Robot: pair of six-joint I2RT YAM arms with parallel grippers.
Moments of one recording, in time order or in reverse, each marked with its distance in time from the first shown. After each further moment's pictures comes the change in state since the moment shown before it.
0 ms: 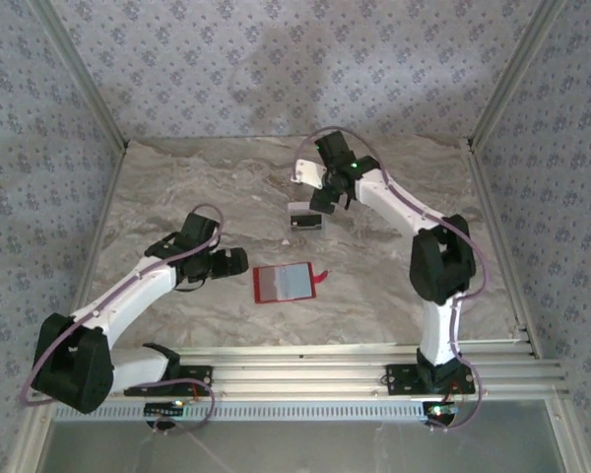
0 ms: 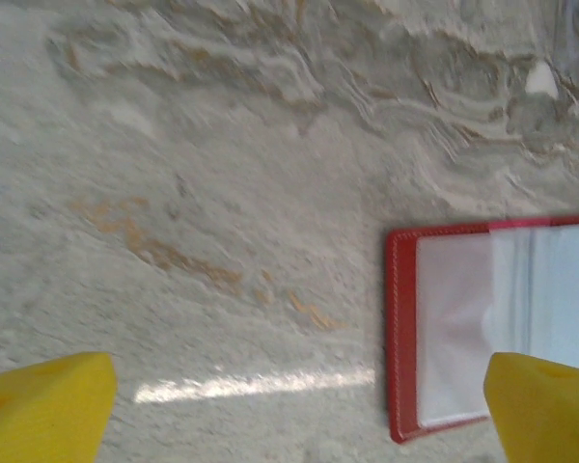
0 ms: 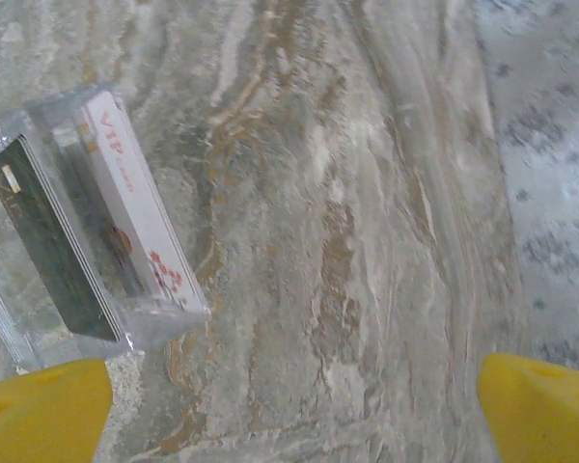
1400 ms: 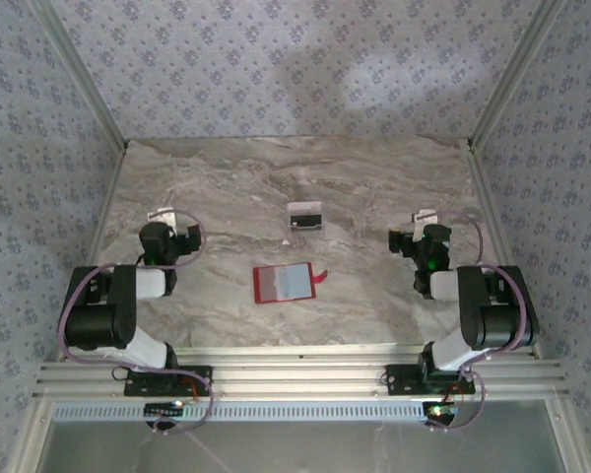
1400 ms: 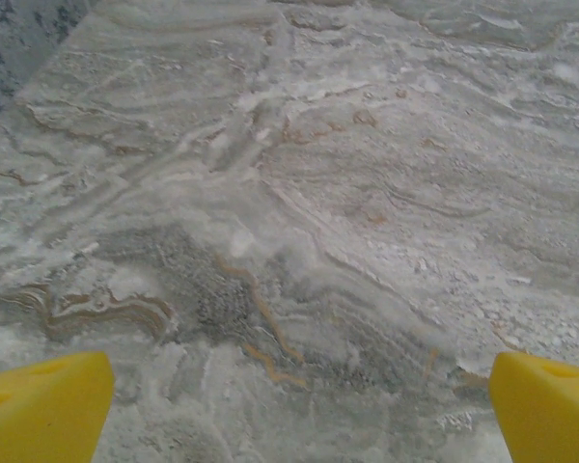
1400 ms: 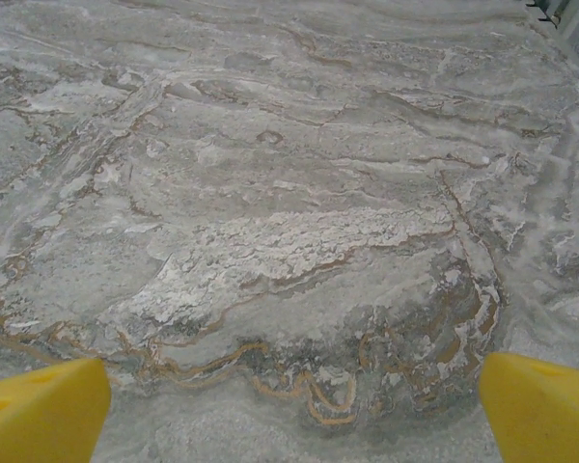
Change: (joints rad) left arm 0.424 0.328 -0.346 1.270 -0.158 0.491; right arm -0.503 -0.399 -1.291 1.305 -0.044 0.794
